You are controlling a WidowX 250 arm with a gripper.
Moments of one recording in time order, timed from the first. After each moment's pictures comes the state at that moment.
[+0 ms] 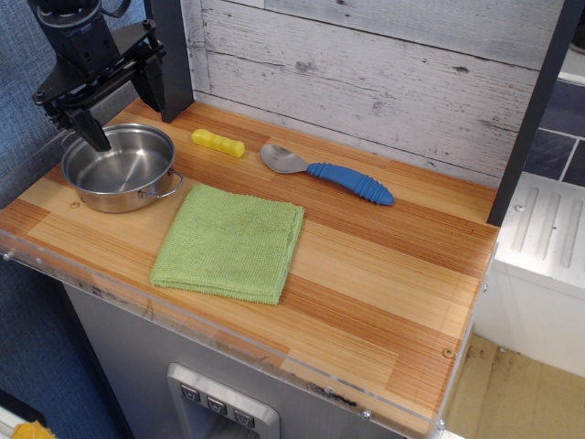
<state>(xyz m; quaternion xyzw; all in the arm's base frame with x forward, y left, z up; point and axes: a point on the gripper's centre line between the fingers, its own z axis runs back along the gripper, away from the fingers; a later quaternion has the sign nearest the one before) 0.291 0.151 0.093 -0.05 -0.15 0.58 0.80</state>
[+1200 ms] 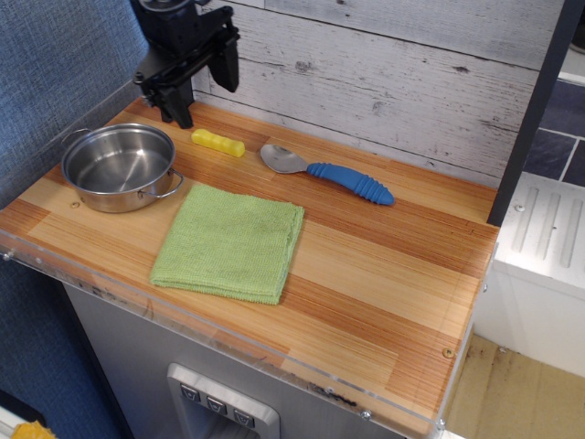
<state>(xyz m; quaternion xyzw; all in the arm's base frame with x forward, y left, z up) 0.366 0.123 0.077 -0.06 -0.14 0.60 0.79</state>
